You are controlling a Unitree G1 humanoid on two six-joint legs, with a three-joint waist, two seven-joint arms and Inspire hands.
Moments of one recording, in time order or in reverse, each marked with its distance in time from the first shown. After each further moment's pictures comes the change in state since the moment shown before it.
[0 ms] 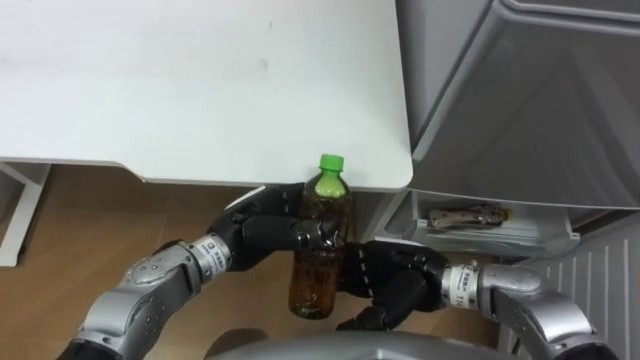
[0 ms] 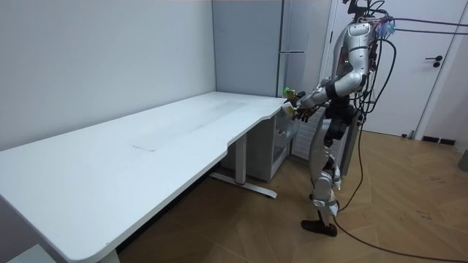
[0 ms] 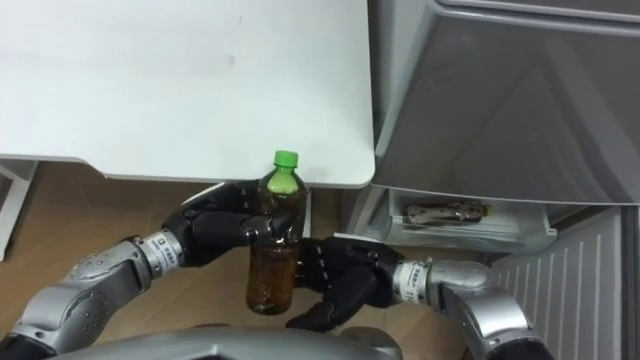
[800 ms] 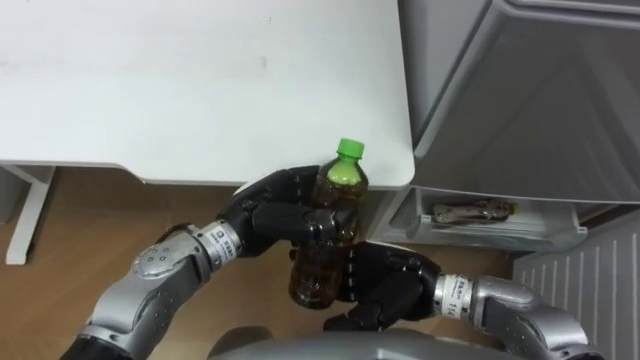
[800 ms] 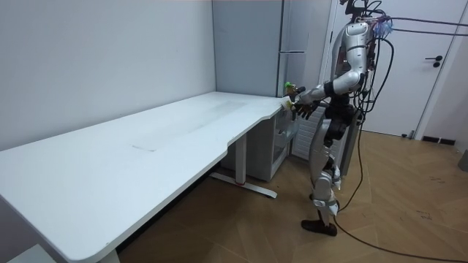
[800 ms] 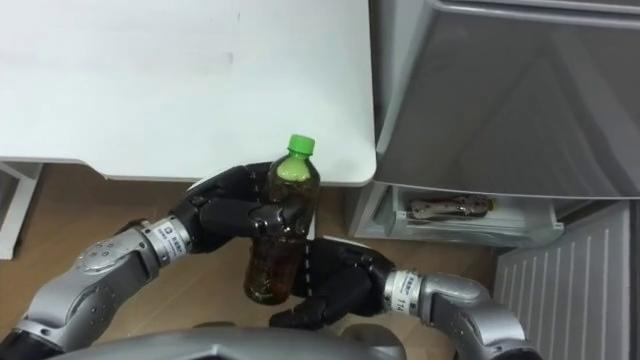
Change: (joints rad) left arm -0.007 -0.029 0.001 -0.088 0.093 -0.032 0.008; right arm 0.022 0.005 0.055 0.005 0.230 0.002 -0.007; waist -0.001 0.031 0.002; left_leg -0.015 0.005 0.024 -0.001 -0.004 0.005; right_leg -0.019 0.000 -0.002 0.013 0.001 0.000
